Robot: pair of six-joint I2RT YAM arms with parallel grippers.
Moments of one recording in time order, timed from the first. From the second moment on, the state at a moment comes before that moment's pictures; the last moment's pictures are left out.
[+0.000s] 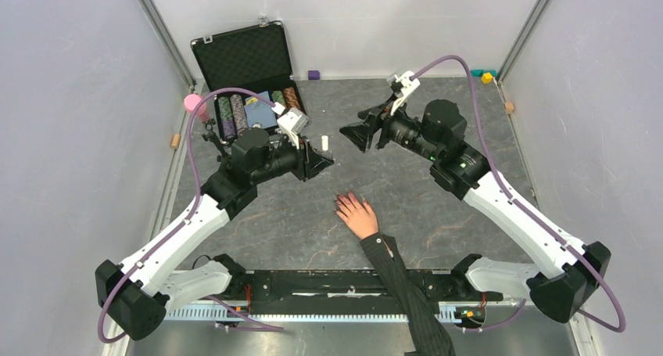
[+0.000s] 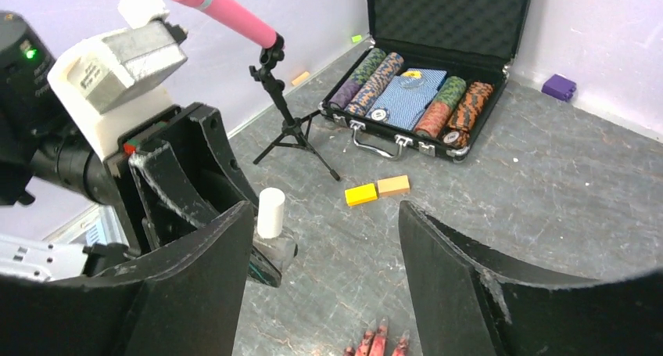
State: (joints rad) left arm -0.61 1.02 0.91 -0.13 0.36 -0.26; right arm 0.68 1.19 1.20 -0.06 -0.25 0.25
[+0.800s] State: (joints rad) left arm -0.61 0.98 0.91 0.16 0.86 -0.33; right arm 0.63 1.12 0.88 0.84 -0.89 0.55
